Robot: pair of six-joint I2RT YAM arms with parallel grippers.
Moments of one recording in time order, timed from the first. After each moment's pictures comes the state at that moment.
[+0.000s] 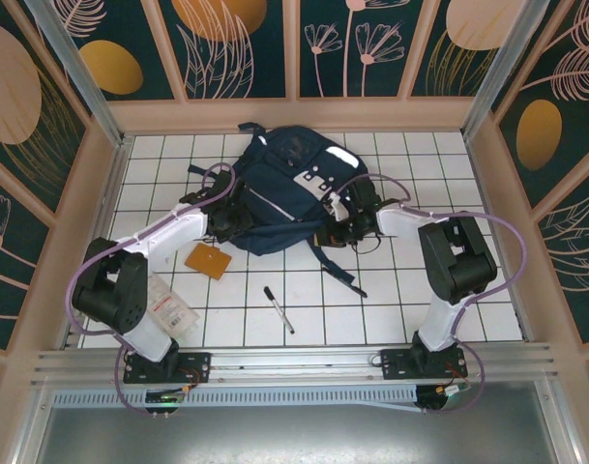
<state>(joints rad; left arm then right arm) -0.45 1.62 1.10 -0.58 -0.01 -0.87 0.40 1.79 1.02 -0.36 -0.72 0.28</state>
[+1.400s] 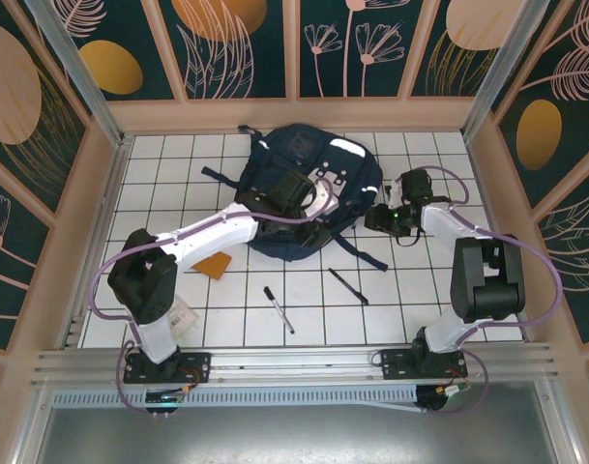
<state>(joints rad) -0.81 1.79 1.38 -0.48 0.16 0.16 0.10 1.60 0.95 -0.47 -0.38 0.25</state>
